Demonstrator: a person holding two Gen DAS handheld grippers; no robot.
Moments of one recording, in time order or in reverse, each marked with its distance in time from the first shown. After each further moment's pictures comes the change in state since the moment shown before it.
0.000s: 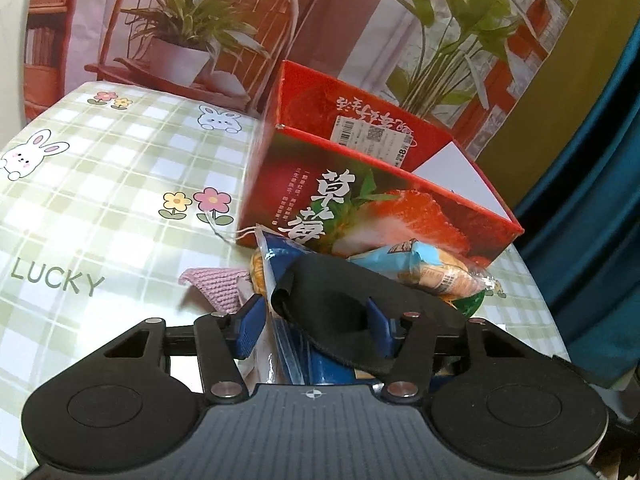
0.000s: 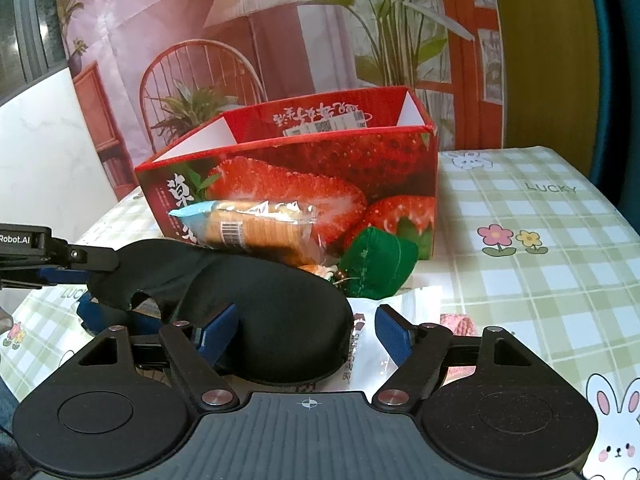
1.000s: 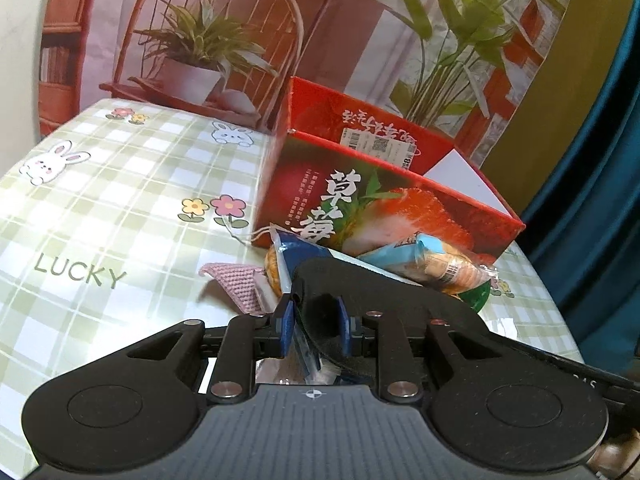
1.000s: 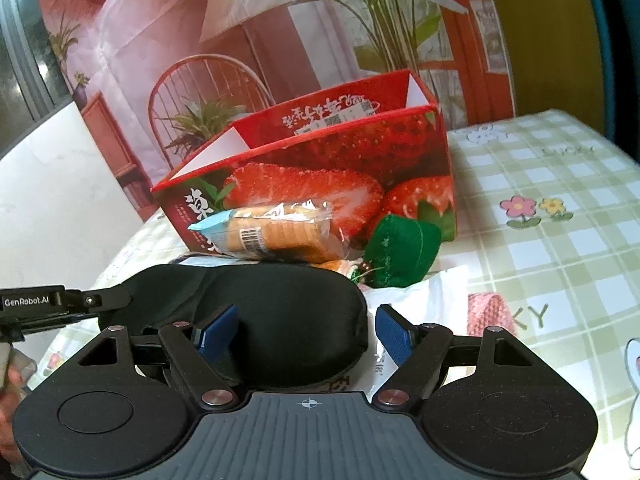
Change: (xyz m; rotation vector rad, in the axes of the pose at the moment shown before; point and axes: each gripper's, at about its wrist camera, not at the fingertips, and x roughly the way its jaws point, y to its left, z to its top) left arm -0.023 0.003 -0.020 0.018 -0.066 0.031; right arm 0.004 -0.010 -0.002 0.155 0.005 0.120
